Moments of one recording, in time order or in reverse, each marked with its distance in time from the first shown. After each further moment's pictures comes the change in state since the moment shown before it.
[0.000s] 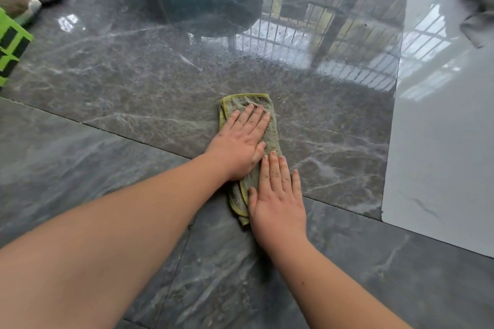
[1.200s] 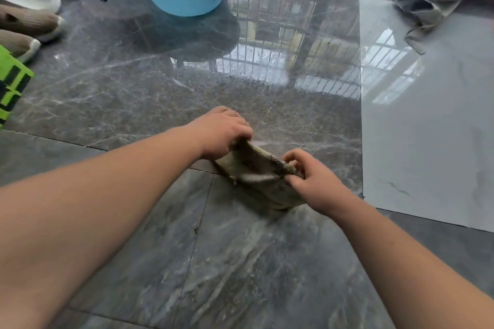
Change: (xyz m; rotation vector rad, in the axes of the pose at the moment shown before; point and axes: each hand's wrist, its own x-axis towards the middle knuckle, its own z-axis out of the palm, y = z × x) left_hand -0.010 -0.039 -0.088 0.091 -0.023 0.393; right_hand 0.006 0.052 -0.107 0.706 -0.188 0.082
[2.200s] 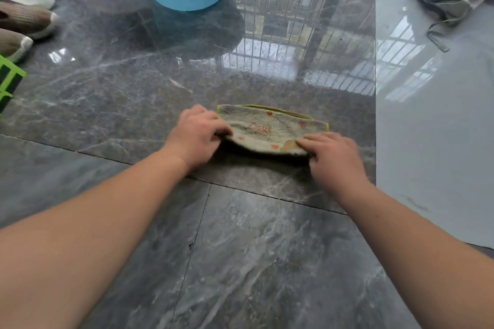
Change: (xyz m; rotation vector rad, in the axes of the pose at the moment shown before) left_hand -0.009 -0.025 0.042 -0.287 0.398 -0.350; right_hand 0.075 0.039 -0.028 -0.793 0.195 -0.126
